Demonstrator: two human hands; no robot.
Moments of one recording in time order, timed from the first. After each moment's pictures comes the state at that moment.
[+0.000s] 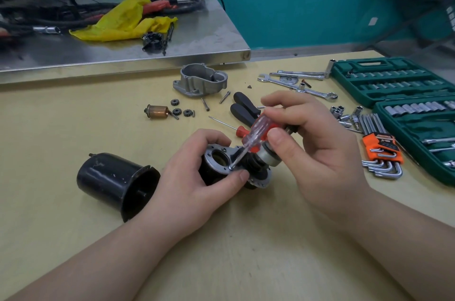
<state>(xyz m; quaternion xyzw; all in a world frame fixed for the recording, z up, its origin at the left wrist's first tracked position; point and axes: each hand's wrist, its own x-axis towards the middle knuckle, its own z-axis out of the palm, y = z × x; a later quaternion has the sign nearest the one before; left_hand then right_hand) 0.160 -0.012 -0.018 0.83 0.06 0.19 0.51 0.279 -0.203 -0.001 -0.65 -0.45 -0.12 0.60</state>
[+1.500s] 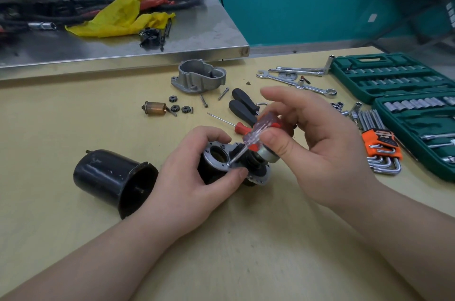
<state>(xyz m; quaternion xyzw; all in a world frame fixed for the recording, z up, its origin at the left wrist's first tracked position) 0.159 -0.016 -0.017 0.84 0.06 0.20 0.50 0.278 -0.204 0.009 -0.69 -0.45 -0.10 0.57</state>
